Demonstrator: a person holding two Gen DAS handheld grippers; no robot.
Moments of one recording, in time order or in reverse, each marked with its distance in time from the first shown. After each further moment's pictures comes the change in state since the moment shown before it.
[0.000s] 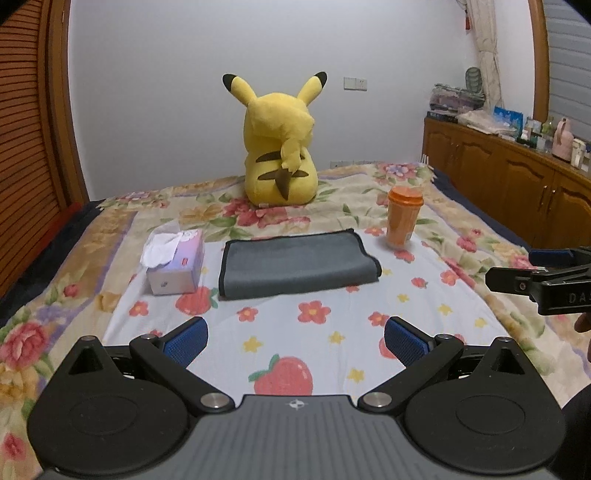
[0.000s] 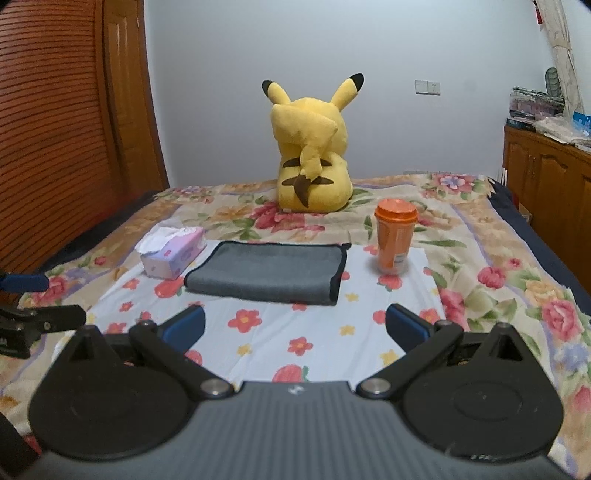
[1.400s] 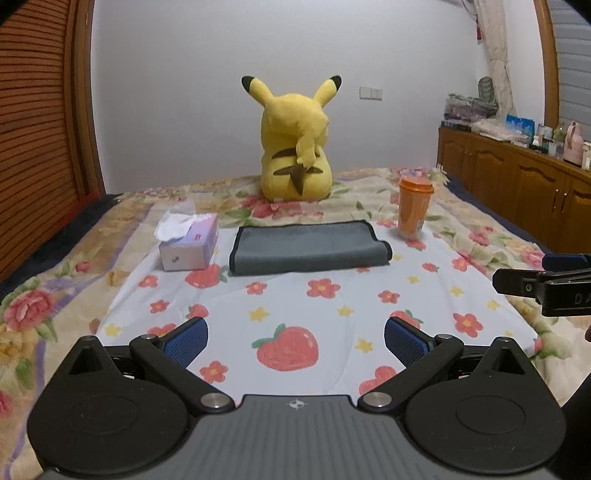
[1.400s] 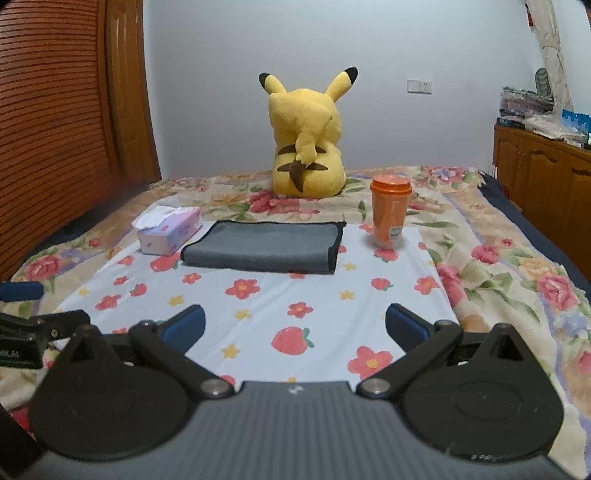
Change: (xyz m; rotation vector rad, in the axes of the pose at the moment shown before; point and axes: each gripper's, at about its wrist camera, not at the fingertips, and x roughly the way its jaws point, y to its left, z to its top) left arm -0.002 -0.008 -0.062 -0.031 -0.067 0.052; right arm -0.008 0.013 -0.051 0.000 -0.040 -0.043
